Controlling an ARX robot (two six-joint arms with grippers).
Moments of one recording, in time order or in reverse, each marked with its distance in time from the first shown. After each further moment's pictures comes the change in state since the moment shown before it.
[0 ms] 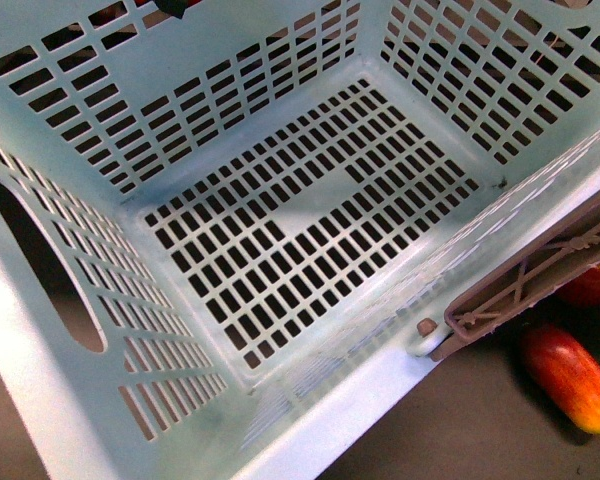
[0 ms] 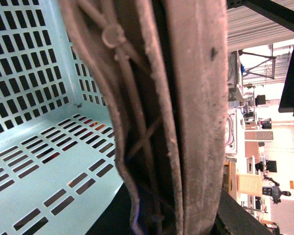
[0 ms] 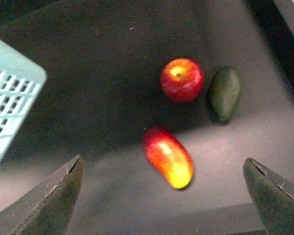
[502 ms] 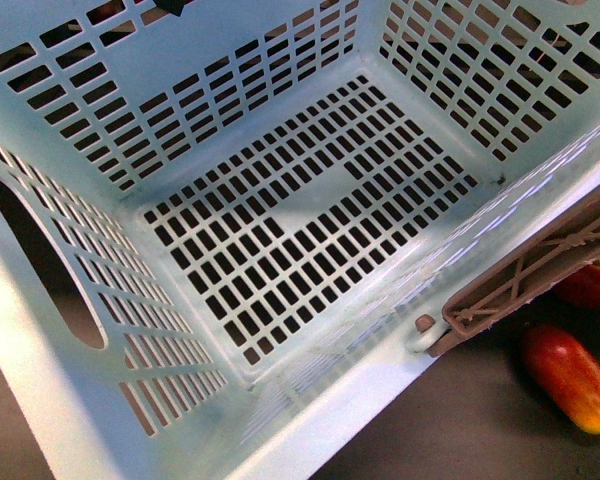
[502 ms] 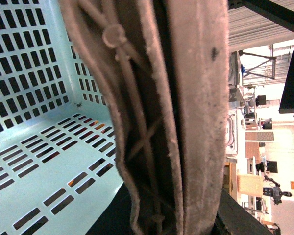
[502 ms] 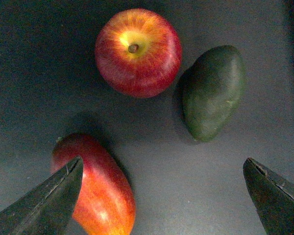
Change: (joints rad) left arm 0.000 0.000 0.000 0.000 -0.002 0.002; right arm 0.071 1.022 0.417 0.338 0.192 -0.218
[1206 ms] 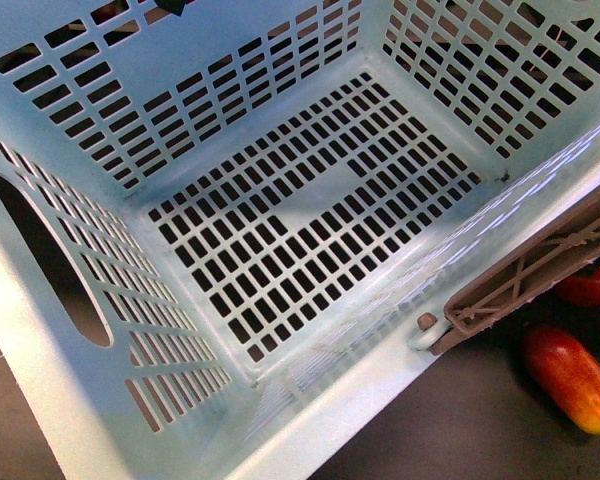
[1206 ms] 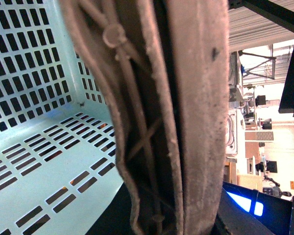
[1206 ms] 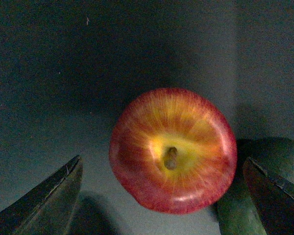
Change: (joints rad) left arm 0.000 0.000 0.000 0.000 0.000 0.000; right arm 0.105 0.326 0.427 -0.130 0.072 0.000
